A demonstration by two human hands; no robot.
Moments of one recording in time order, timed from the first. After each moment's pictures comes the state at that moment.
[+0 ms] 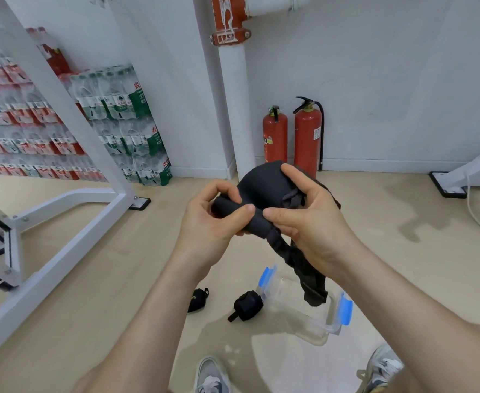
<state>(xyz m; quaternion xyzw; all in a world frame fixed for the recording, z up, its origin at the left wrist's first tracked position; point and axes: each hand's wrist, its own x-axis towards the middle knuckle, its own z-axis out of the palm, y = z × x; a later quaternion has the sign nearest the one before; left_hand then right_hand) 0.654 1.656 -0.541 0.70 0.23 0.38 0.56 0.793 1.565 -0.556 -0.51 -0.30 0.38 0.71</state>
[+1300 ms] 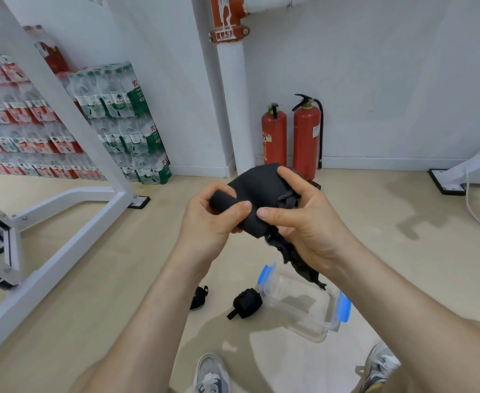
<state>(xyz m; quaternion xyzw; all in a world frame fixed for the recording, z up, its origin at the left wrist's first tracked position) 0.659 1.659 -0.548 0.67 0.26 0.38 0.59 0.785 1.560 -0.549 -0.45 -0.27 0.45 0.72</state>
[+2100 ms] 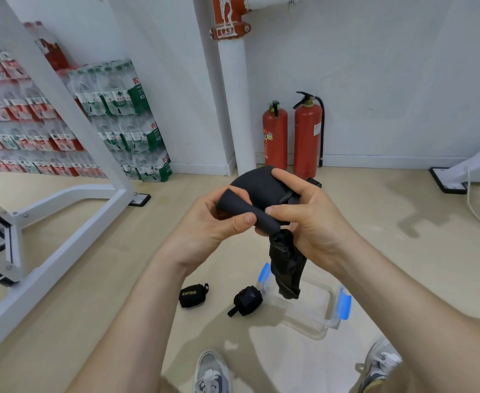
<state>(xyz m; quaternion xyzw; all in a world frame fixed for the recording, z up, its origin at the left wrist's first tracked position) 0.644 1.671 -0.547 0.71 0.16 0.25 0.64 0.790 1.561 -0.550 -0.46 -0.27 0.47 0.70</state>
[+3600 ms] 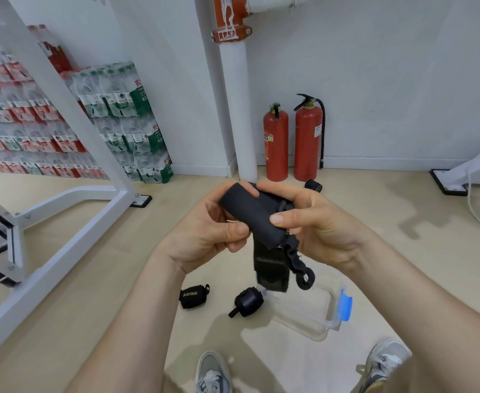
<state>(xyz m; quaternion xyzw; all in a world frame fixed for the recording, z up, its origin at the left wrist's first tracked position) 0.643 1.675 -0.546 0.63 0.03 0.17 0.76 0.805 1.556 -0.550 -0.38 -0.32 0.60 0.63</state>
